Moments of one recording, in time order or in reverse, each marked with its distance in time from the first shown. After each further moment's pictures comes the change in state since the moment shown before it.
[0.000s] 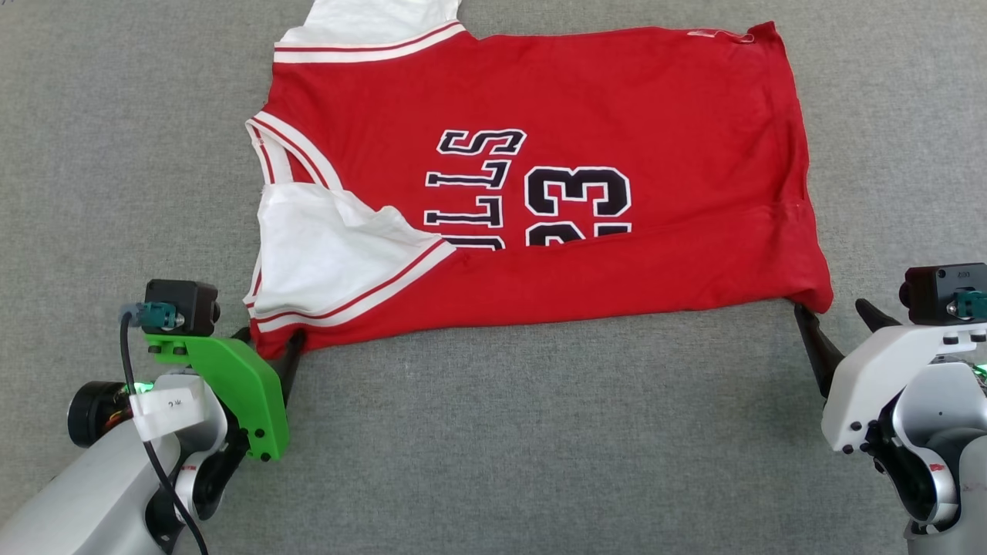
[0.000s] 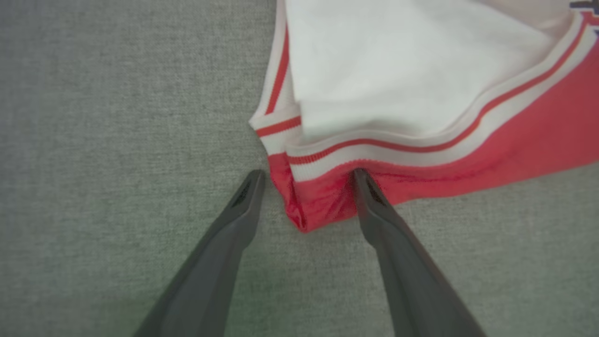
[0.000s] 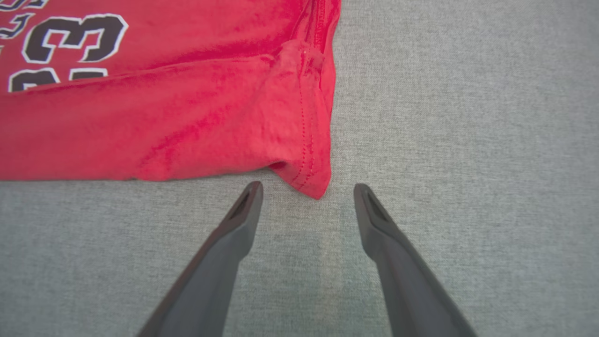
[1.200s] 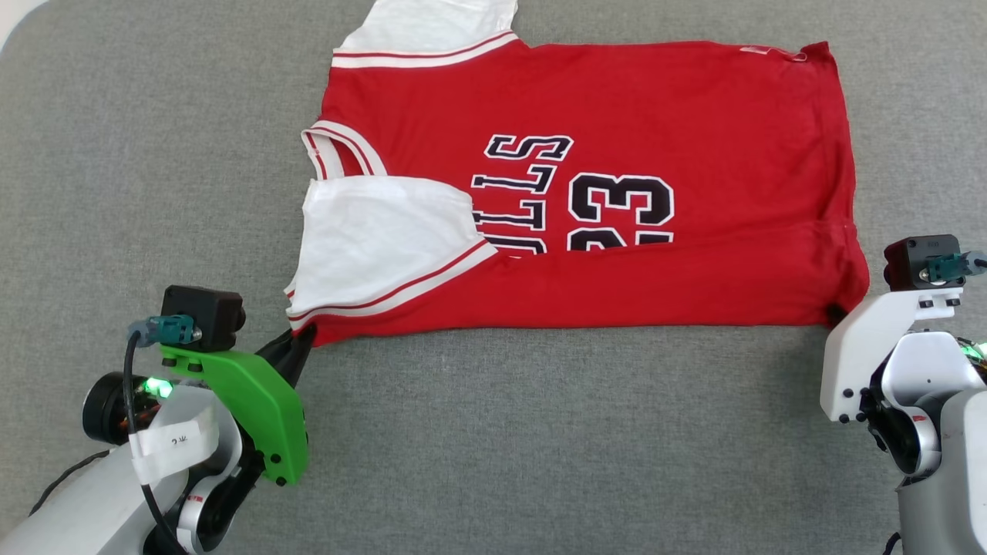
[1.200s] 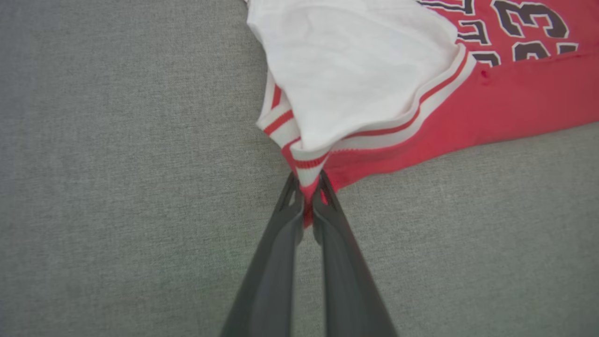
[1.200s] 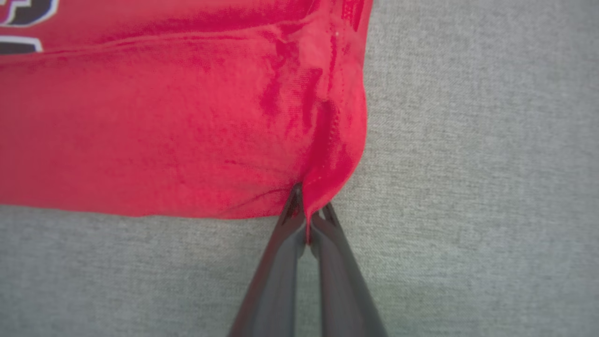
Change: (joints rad) left arm 0.028 0.064 -0.007 -0.237 0.022 0.004 -0.016; right arm -0.131 0.004 -0.037 0.243 -0.107 0.000 0.093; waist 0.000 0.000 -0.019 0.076
